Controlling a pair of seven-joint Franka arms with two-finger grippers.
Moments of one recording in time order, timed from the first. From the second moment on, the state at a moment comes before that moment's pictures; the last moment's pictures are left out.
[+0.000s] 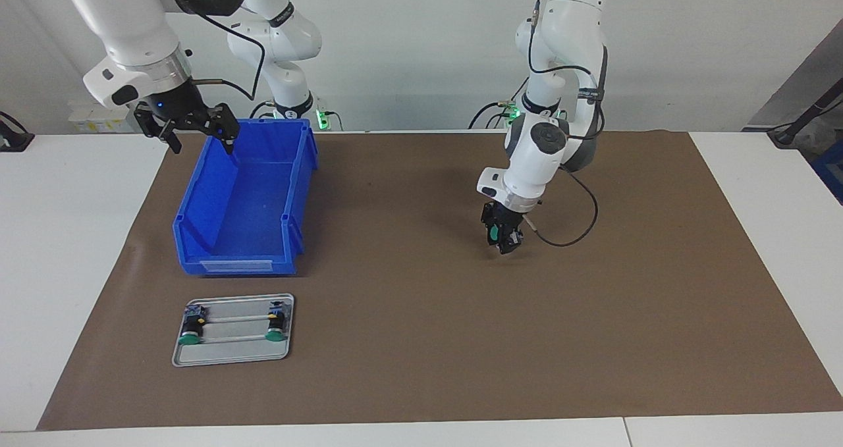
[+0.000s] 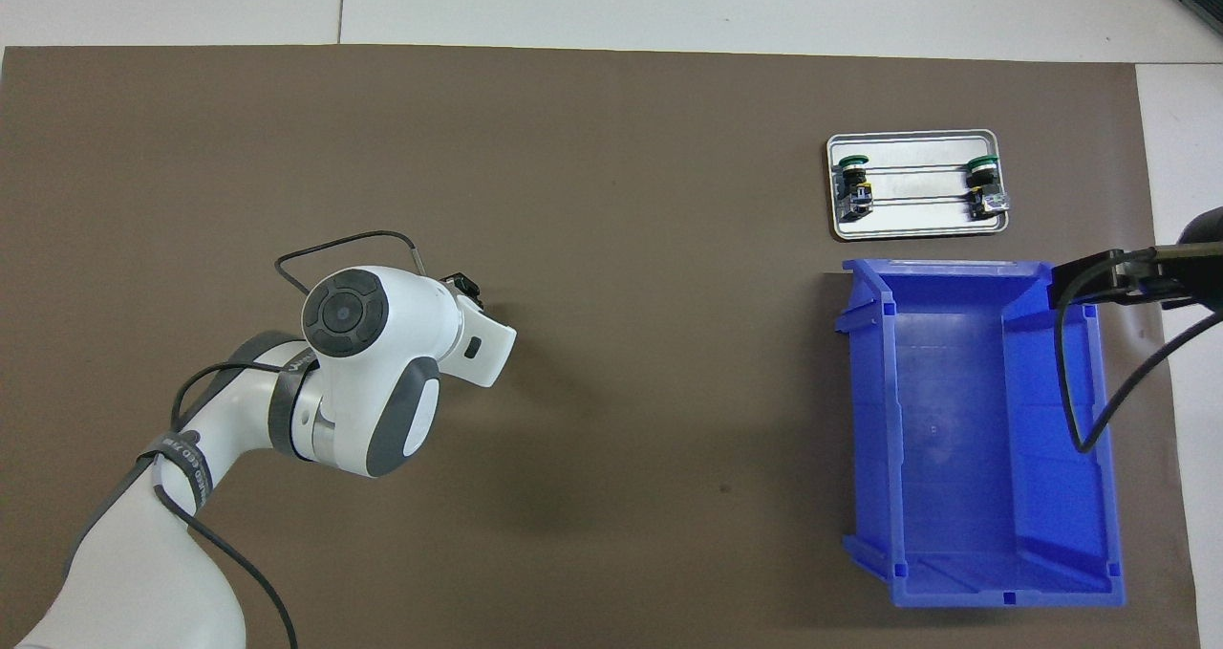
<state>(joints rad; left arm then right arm) -0.41 0.23 -0.04 -2.15 -0.25 2.53 1.01 0.04 -0.05 -0.04 -1.65 -0.04 1.57 0.03</state>
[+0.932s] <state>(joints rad) -0.27 0.22 -0.04 -2.15 -0.76 2.40 1.44 0.04 -0.05 -0.04 -1.65 -0.04 1.57 0.03</state>
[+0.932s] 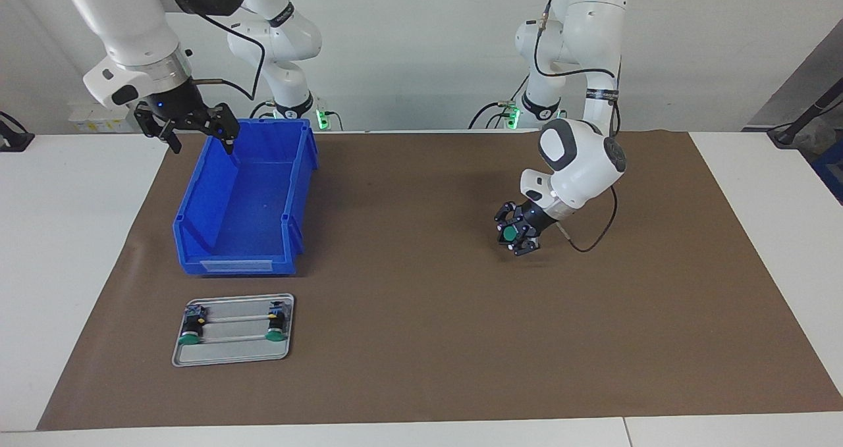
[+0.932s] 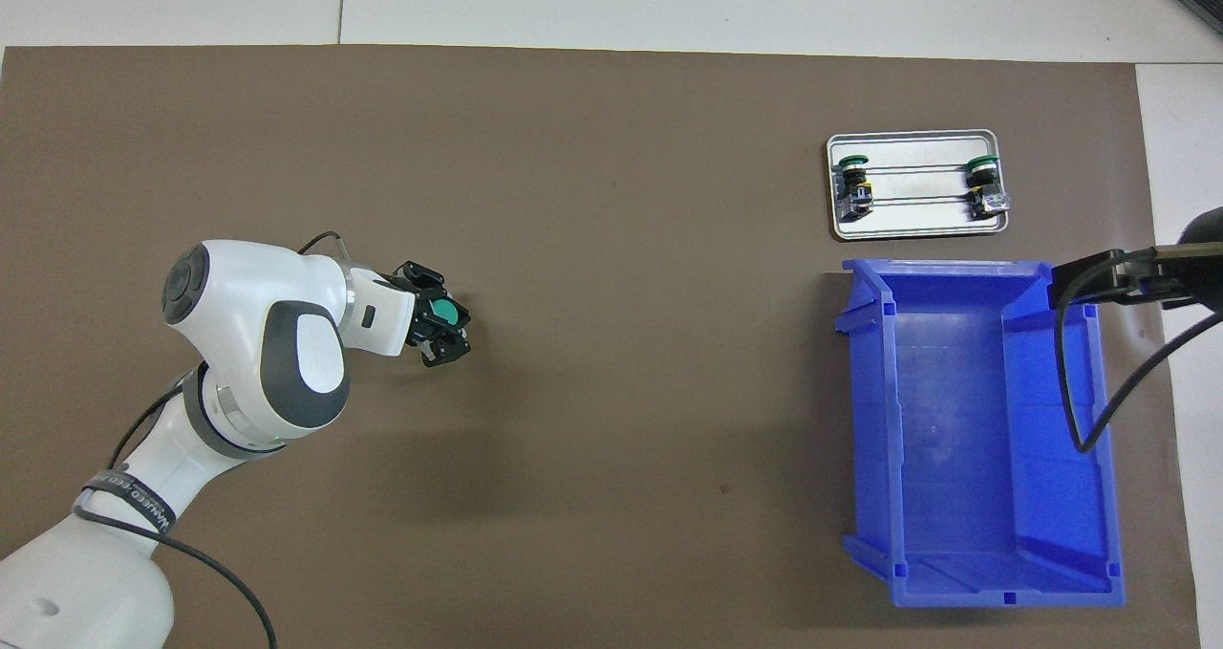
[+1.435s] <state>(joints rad) -0.26 0.22 -0.04 -2.15 -1.01 2.34 1.65 0.04 -0.05 -0.04 -1.65 -0.04 1.57 0.03</state>
